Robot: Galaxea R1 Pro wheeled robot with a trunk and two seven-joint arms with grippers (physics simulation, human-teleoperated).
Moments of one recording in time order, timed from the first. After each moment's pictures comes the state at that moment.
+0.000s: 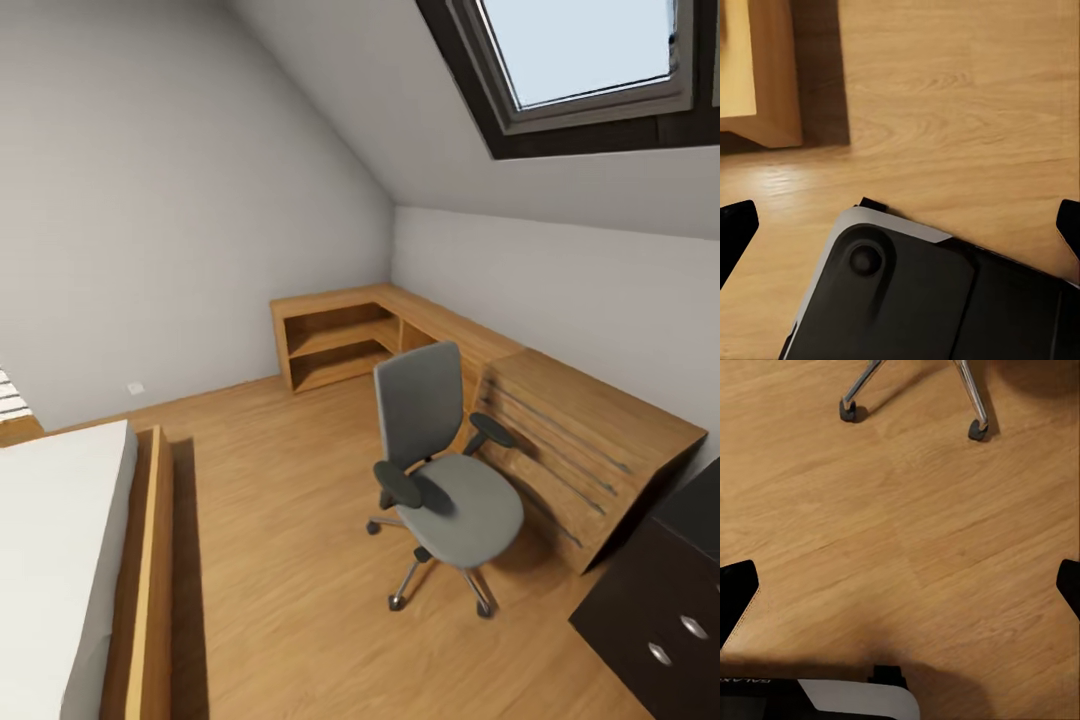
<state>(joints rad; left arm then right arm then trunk) 0.02 -0.04 0.15 -0.28 0.24 -0.41 -0.05 -0.28 0.03 0.47 0.02 -0.35 -0.56 -0.13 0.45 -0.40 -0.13</state>
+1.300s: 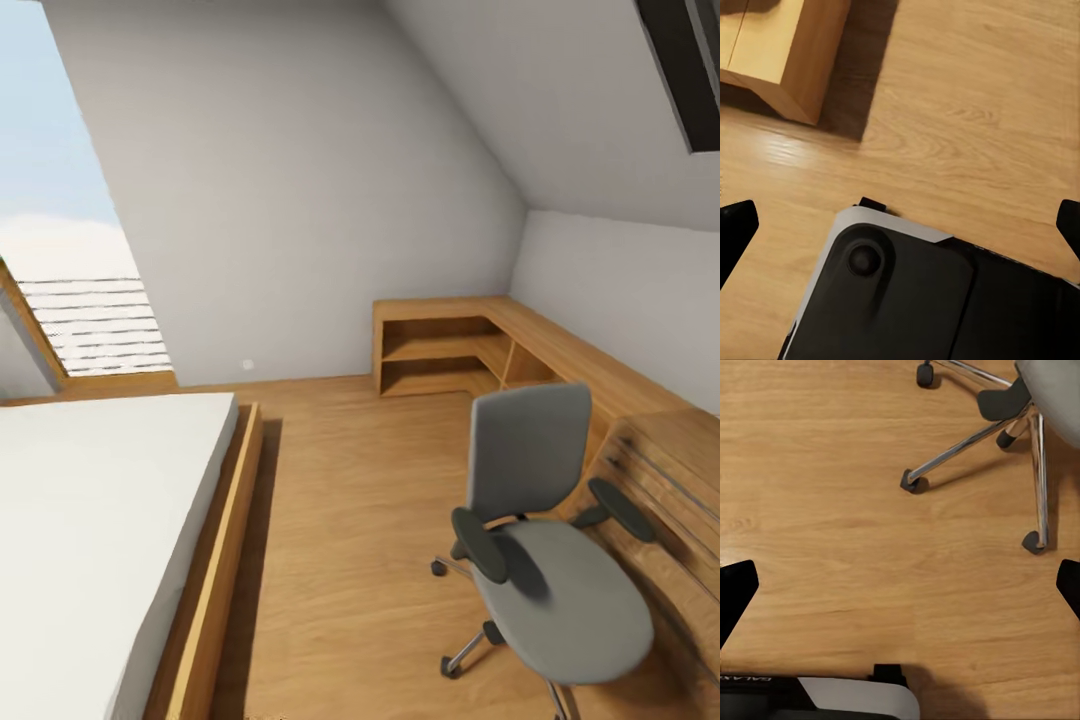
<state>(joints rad) 0.02 -0.04 0.15 -0.28 0.24 -0.41 -0.05 -0.28 0.03 0.47 0.02 -0.35 -0.56 -0.13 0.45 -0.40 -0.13</state>
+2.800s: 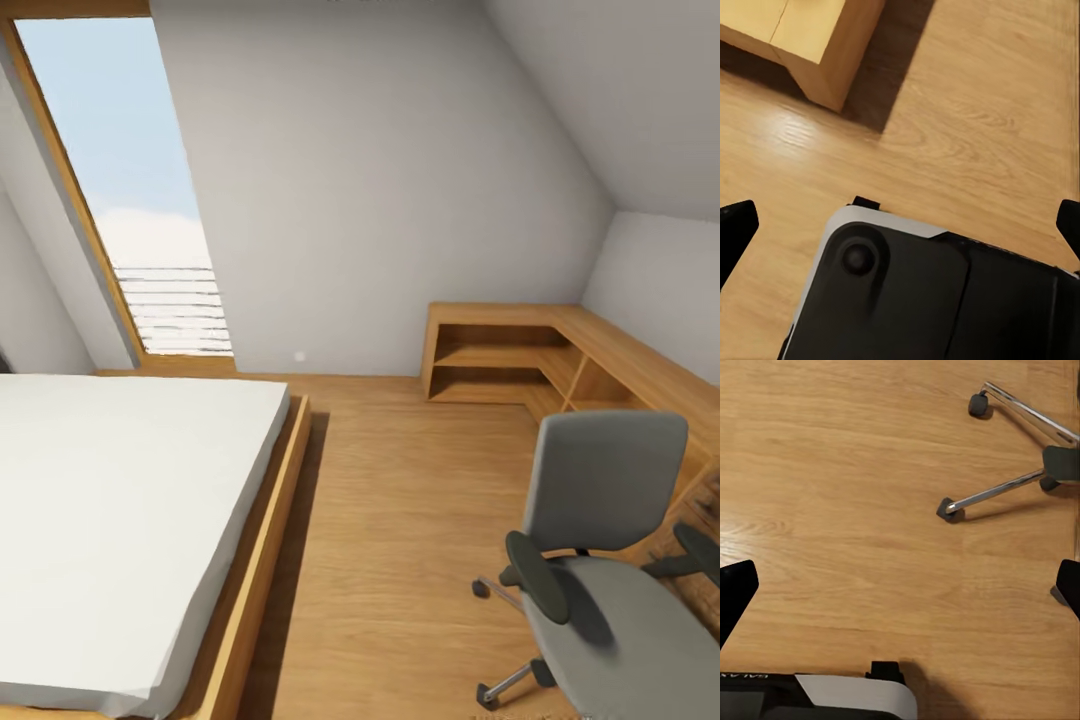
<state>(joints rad) 0.02 -0.04 0.11 -0.28 0.23 -0.42 -0.05 -0.28 0.03 0.47 0.02 -0.35 -0.56 -0.13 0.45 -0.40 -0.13</state>
